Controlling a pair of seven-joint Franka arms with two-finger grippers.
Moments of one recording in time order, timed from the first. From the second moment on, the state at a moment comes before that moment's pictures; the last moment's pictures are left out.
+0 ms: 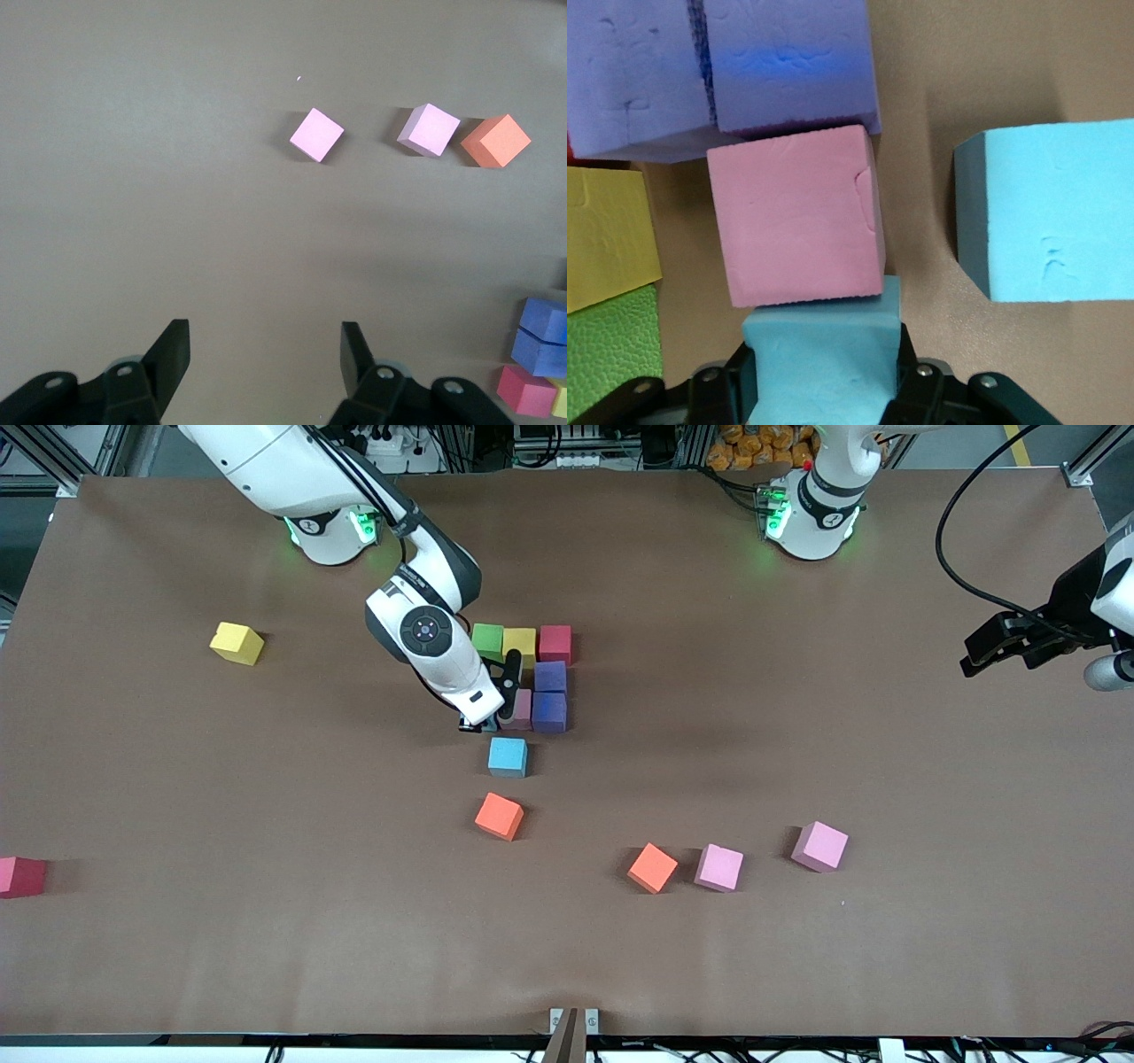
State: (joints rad) left arm -0.05 0.05 -0.03 -1.46 -0.02 1.53 -0.22; right arm 0.23 0.46 0.42 -2.11 -0.14 2.48 -0.69
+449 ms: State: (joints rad) left arm -0.05 0.05 -0.03 -1.46 -0.02 1.53 -0.22; right arm 0.24 0.47 0.43 -2.11 -0.14 2.48 -0.67
